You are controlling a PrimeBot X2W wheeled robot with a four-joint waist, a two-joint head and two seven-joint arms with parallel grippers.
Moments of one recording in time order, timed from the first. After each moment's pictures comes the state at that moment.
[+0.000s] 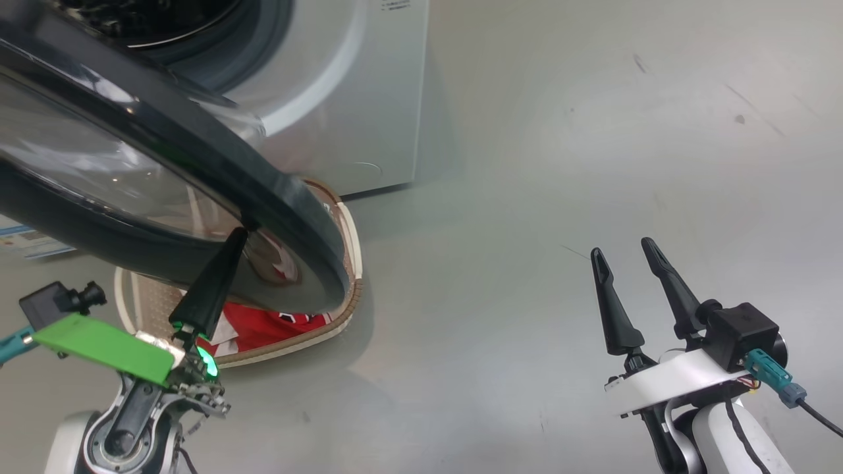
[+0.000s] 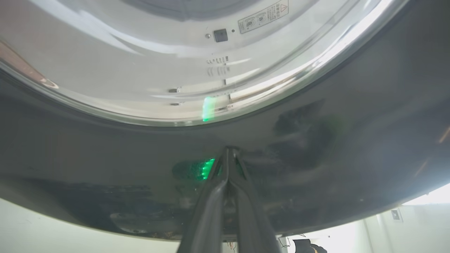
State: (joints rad) left arm -0.11 0.08 -0.07 -0.11 -1.65 -0.12 0.37; right arm -0.05 -0.11 0.25 0.03 0.33 0.02 -0.20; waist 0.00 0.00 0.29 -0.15
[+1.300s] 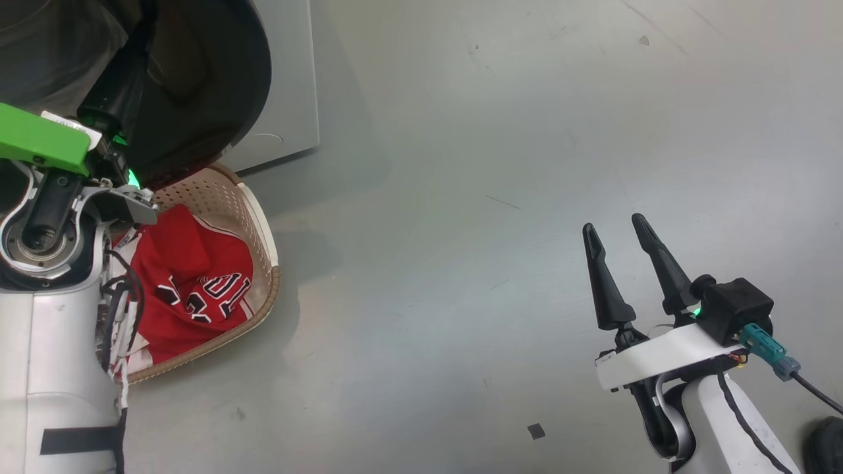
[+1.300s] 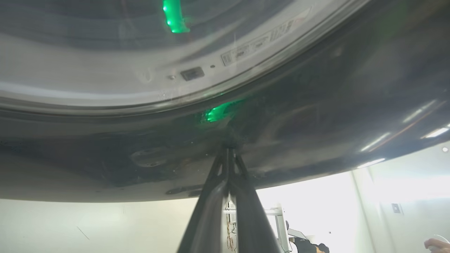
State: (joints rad) left arm -0.67 0.12 -0.02 0.25 -1.60 -0.05 0.35; right arm -0.14 -0.08 0.25 0.12 0.37 0.05 -0.24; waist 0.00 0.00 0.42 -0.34
